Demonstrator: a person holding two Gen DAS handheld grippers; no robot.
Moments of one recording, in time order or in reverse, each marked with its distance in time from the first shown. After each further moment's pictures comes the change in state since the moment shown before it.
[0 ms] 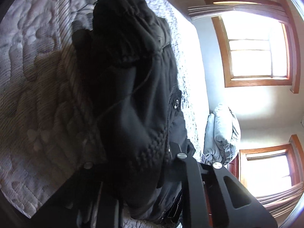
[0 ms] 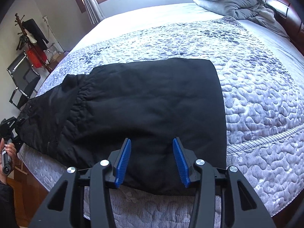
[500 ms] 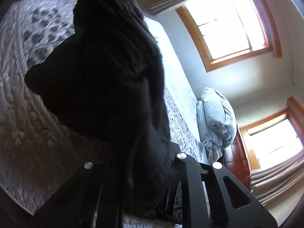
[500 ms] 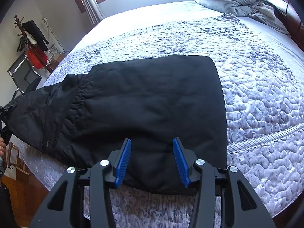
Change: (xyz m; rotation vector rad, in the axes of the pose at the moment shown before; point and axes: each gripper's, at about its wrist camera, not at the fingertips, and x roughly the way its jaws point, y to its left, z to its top) left arm -0.036 -0.084 -0.048 0.288 -0.029 -0.052; right arm 0.002 -0.005 -0.002 0.018 0.008 0.020
